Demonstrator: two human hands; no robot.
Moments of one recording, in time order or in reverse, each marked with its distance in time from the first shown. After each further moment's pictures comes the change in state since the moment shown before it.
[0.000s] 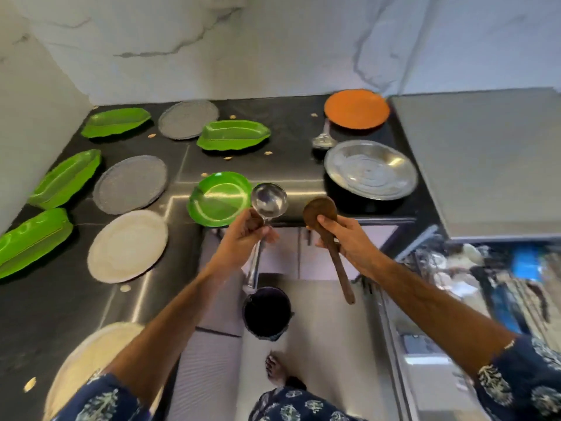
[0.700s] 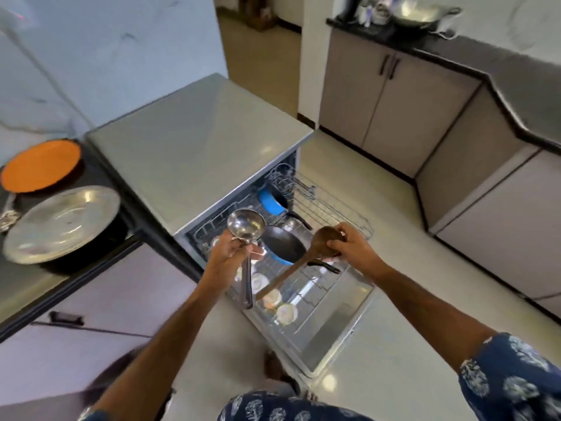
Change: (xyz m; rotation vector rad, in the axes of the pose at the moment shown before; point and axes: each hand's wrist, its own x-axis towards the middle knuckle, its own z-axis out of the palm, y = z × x) left_hand -0.022 -0.011 0.532 0.032 -0.621 0.025; right_hand -0.369 0.118 -0.460 -0.088 0.891 0.112
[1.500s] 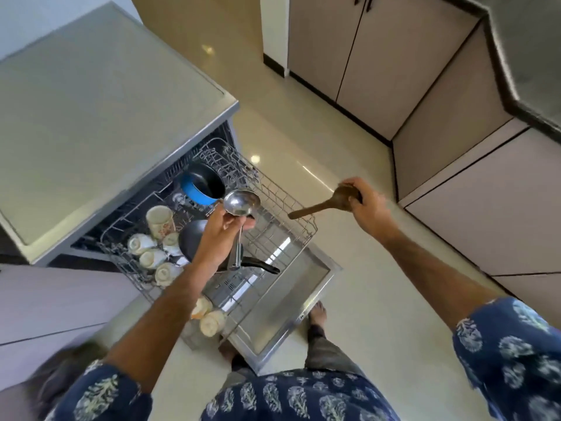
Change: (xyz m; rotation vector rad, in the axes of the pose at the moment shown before) left_hand 0.175 -0.070 0.202 0.028 -0.032 -0.123; right_hand 0.167 0.057 -0.240 -0.395 0.131 -0.197
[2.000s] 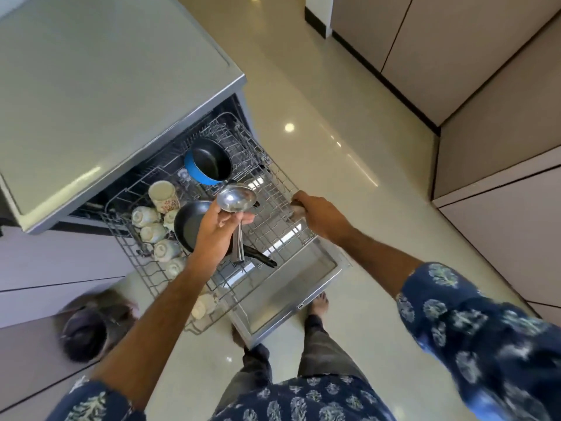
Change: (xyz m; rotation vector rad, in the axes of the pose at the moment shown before) left_hand 0.017 -0.007 0.045 -0.098 0.202 -0.026; right_hand 0.069 0.027 0.094 -0.192 -0.569 -0.274
